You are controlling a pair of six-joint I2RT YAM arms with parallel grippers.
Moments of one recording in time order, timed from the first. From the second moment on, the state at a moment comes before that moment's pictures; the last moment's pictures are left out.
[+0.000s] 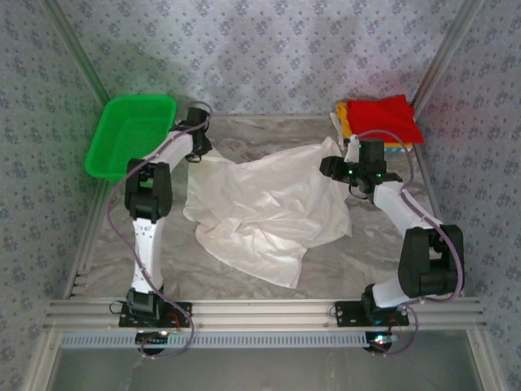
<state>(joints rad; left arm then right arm) -0.22 2.25 1.80 -0.60 -0.23 -0.63 0.08 1.46 0.97 -0.18 -0.43 0.36</state>
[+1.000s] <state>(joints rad) -0.21 2.31 1.90 -0.58 -0.23 -0.65 0.04 1.46 0.96 -0.16 -0.47 0.43</state>
